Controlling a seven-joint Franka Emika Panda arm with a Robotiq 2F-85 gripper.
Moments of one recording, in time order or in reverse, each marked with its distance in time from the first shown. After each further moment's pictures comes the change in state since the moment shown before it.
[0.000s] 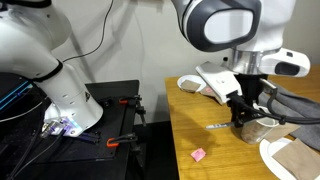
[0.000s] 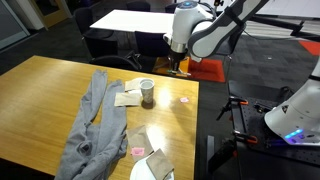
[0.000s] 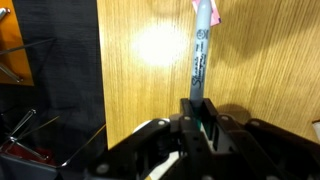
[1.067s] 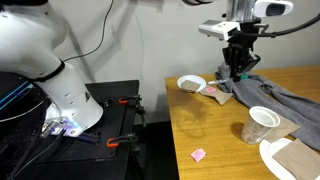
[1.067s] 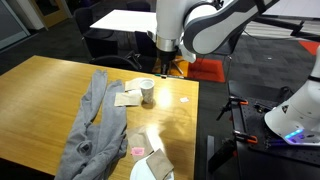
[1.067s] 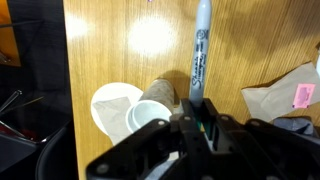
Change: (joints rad) arm 0.114 -0.091 0.123 0.102 -0.022 -0.219 0.165
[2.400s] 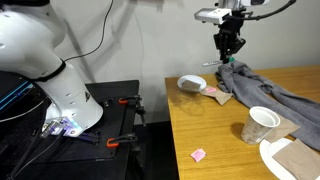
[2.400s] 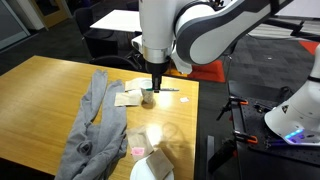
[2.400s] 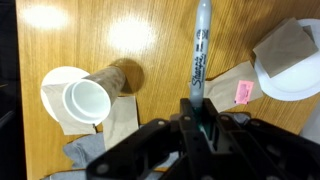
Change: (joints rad) arm 0.056 0.038 0.110 0.098 0.065 -0.102 0.004
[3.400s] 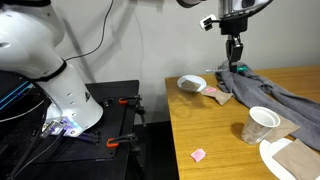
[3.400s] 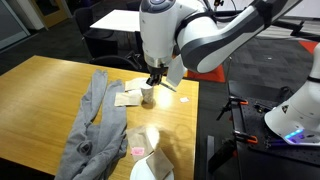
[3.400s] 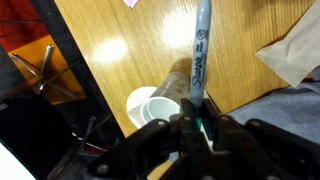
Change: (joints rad) arm 0.064 0.026 -0.079 0.000 -0.324 -0.015 0.742
